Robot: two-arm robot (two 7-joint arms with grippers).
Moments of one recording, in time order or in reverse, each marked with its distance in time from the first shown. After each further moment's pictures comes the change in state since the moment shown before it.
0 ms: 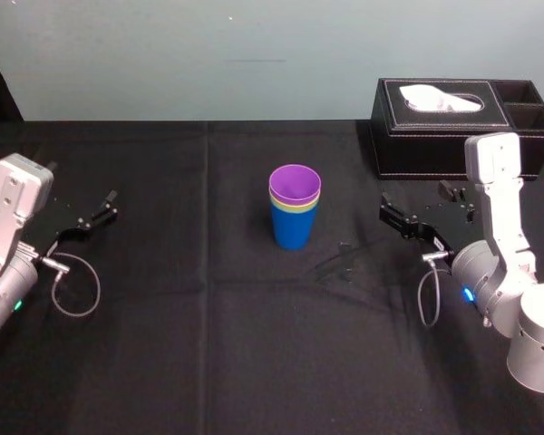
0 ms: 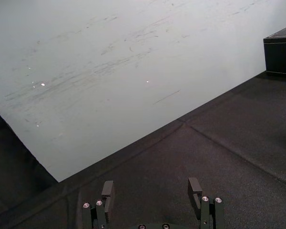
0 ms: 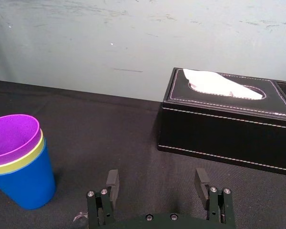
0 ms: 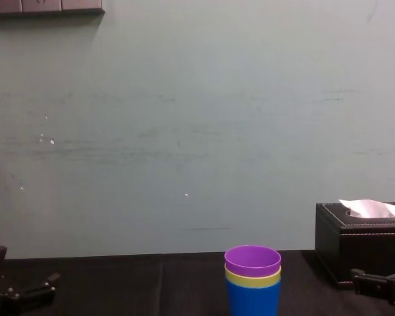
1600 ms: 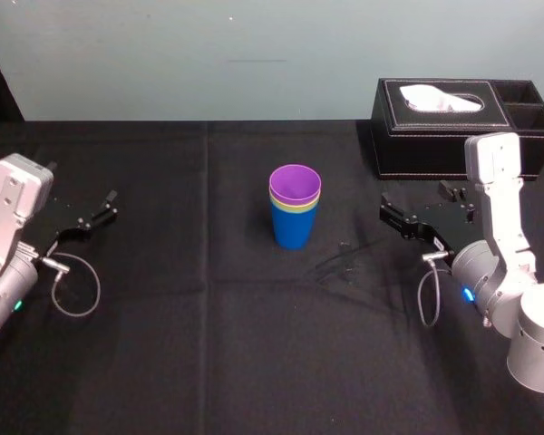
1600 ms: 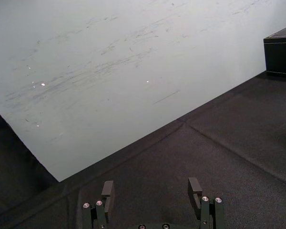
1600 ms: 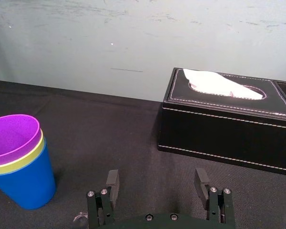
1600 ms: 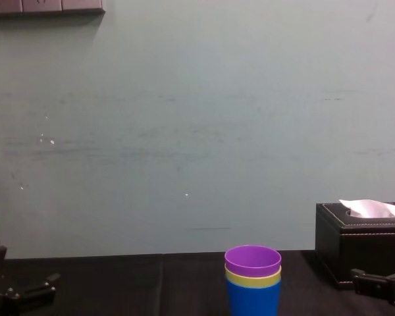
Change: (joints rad) left arm 0.000 0.000 0.000 0.000 0.000 0.000 0.000; right arm 0.000 0.000 0.000 0.000 0.000 0.000 0.000
